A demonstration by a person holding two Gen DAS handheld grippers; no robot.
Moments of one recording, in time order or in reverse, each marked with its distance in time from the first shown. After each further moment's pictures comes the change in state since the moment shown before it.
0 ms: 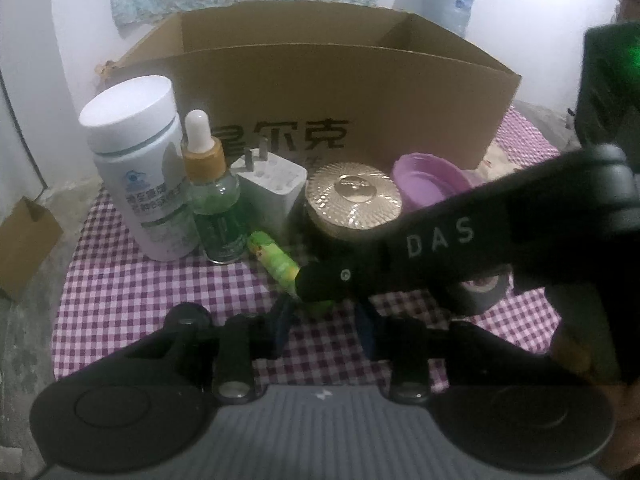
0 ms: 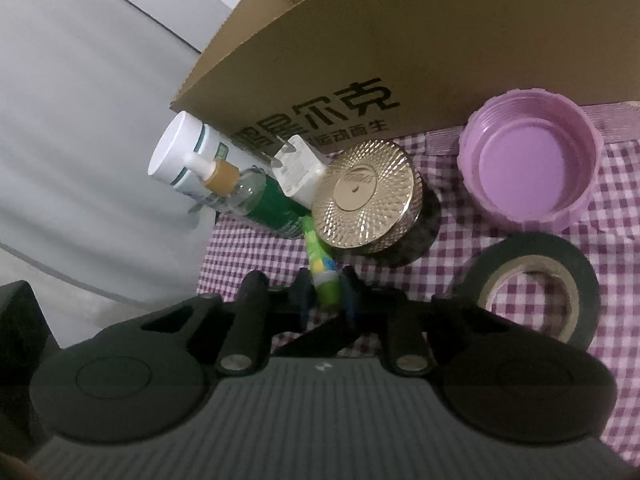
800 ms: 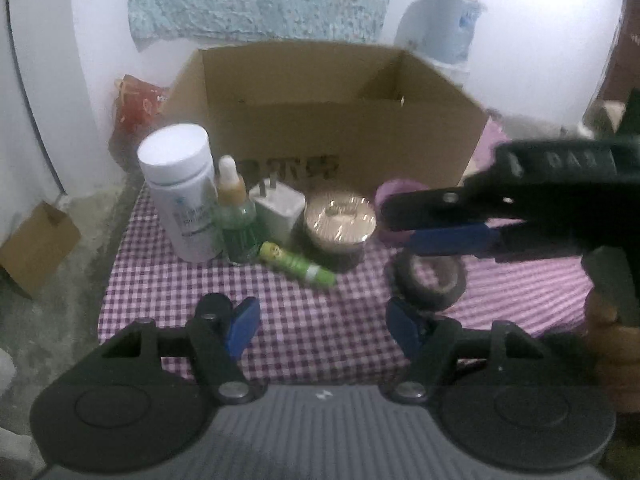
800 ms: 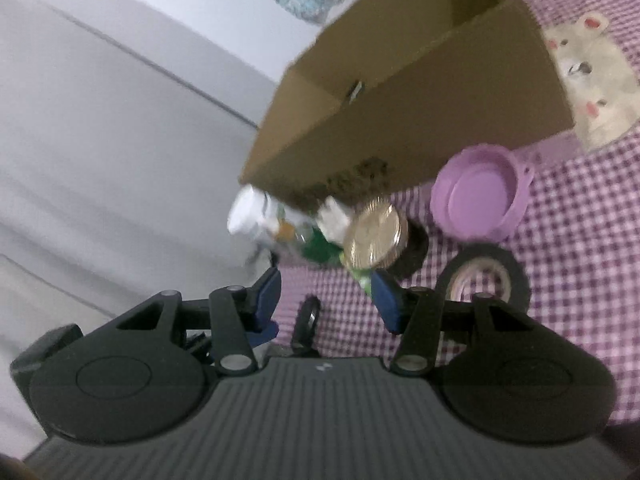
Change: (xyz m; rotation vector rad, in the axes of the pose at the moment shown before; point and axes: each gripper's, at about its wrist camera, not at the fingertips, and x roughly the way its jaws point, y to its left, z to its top) left arm -0.053 -0.020 0.001 -0.012 -0.035 0.048; right arm -0.092 -0.023 -0.013 0.077 -0.144 0.153
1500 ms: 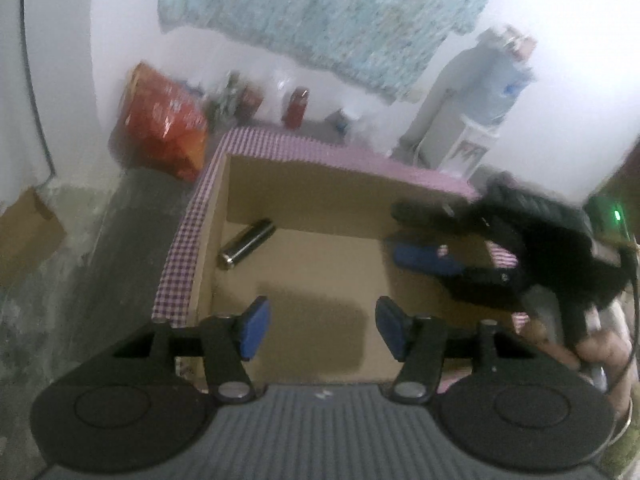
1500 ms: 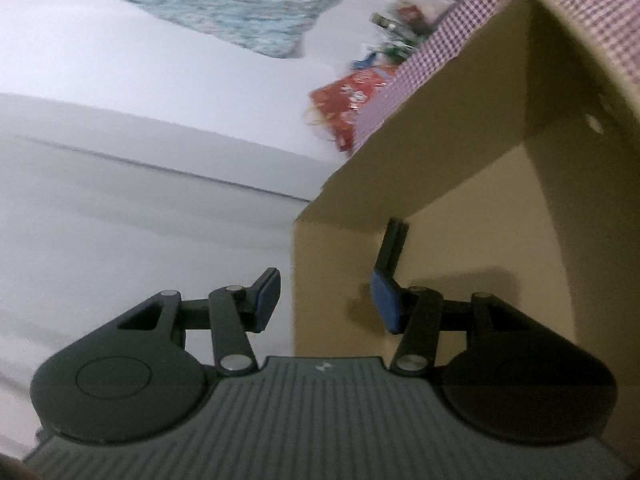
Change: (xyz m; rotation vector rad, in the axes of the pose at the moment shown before) left arm 0.003 0.086 0.183 -0.223 -0.006 -0.093; right arm 0.088 -0.001 0.193 0.285 -0.031 0.129
